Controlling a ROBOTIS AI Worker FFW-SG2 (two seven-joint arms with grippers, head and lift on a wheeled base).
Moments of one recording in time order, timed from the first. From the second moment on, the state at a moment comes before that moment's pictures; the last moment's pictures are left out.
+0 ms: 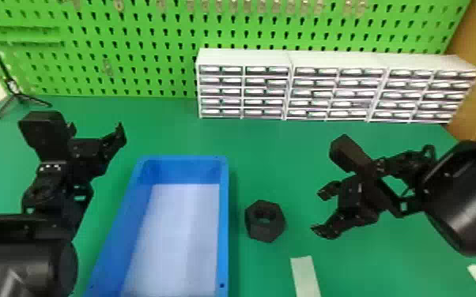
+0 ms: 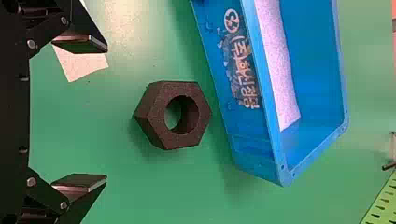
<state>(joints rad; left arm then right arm) -0.04 0.11 0.08 -1.78 0.10 0.23 0.00 -0.43 -0.70 0.57 -1.79 -0.08 0.81 0.96</state>
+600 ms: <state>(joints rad) -0.04 0.11 0.09 -1.78 0.10 0.23 0.00 -0.43 -0.70 0.57 -1.79 -0.08 0.82 0.96</state>
